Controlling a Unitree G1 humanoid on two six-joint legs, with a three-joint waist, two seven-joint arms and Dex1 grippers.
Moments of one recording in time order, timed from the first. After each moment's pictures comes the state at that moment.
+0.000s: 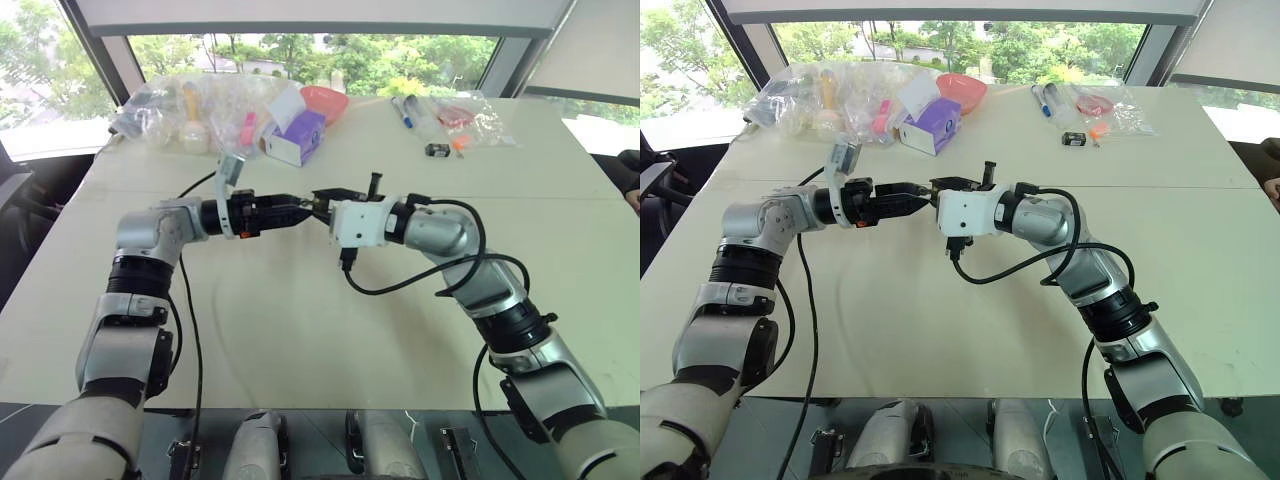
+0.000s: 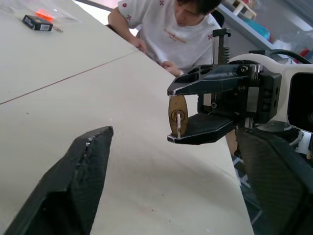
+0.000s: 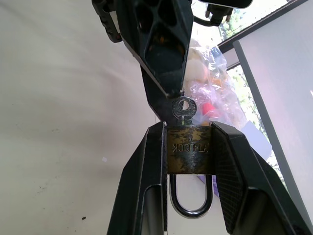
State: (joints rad) left arm -0.90 0.47 0.02 0.53 -0.55 0.75 -1.30; right arm -0.71 -0.48 0.34 -0.04 -0.26 -0.04 0.72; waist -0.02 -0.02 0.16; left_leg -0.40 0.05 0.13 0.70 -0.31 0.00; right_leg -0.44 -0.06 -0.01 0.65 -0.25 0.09
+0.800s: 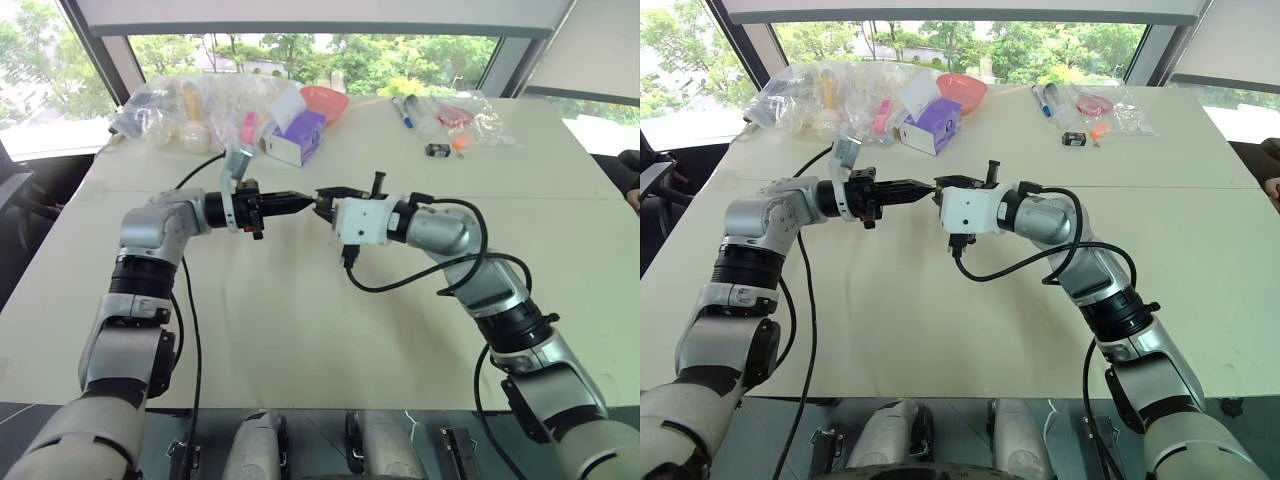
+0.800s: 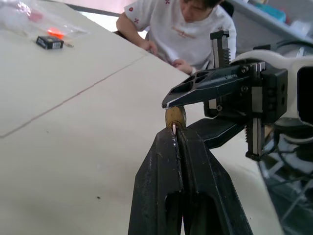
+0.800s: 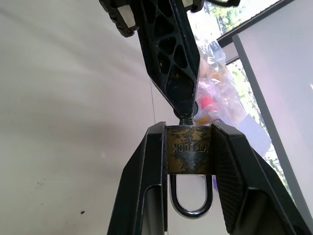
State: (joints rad) left arm -0.90 0.47 -0.03 0.45 -0.45 0.58 -1.26; right arm -0.71 -0.49 0.33 -0.04 -0.26 -0.02 0.72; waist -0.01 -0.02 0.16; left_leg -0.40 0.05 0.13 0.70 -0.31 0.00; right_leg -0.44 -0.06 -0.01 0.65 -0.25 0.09
